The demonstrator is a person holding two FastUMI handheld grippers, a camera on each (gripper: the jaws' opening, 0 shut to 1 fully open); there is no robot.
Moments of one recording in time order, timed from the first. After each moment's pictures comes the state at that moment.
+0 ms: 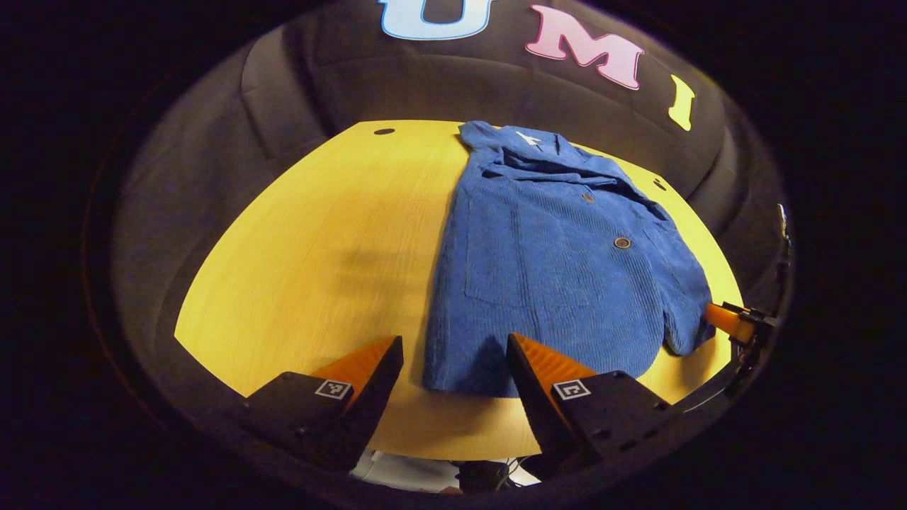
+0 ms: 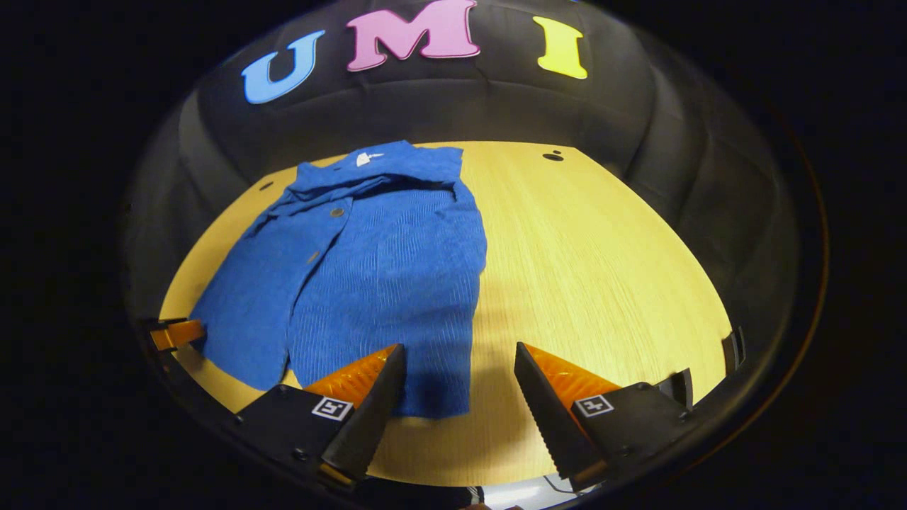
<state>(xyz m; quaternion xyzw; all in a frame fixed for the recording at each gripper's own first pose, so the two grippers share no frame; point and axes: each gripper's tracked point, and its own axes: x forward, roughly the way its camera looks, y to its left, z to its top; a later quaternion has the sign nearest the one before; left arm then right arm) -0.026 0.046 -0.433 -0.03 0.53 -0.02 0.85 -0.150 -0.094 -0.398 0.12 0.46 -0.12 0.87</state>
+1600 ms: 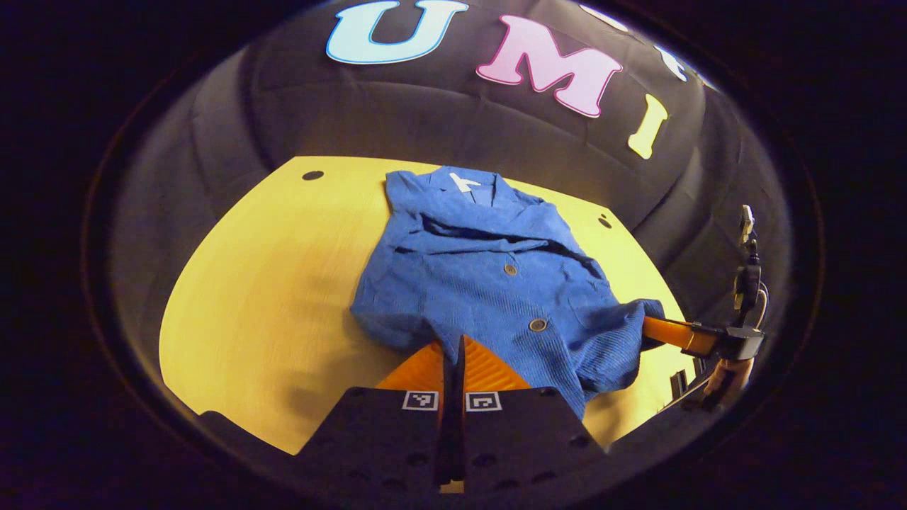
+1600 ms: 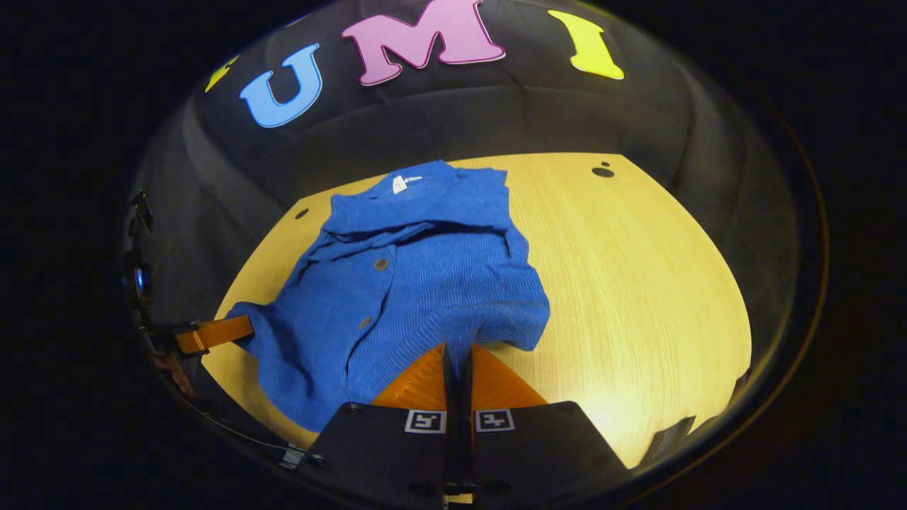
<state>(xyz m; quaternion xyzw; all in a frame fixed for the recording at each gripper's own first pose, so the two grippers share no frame) 0.095 -0.037 -0.353 -0.07 0.46 -0.12 0.88 -0.041 -0.095 -0.329 0.18 0.42 -0.04 0.89</state>
